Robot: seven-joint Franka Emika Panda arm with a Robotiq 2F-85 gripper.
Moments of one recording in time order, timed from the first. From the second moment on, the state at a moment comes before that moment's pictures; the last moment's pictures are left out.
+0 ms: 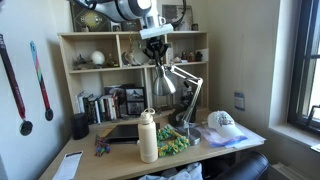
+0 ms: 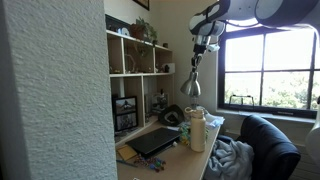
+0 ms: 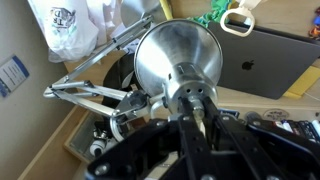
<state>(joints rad) -0.08 0.16 -0.08 -1.42 0.10 1.97 -0.79</state>
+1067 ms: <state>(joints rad) -0.08 0.15 -0.09 -1.40 0.10 1.99 -0.62</state>
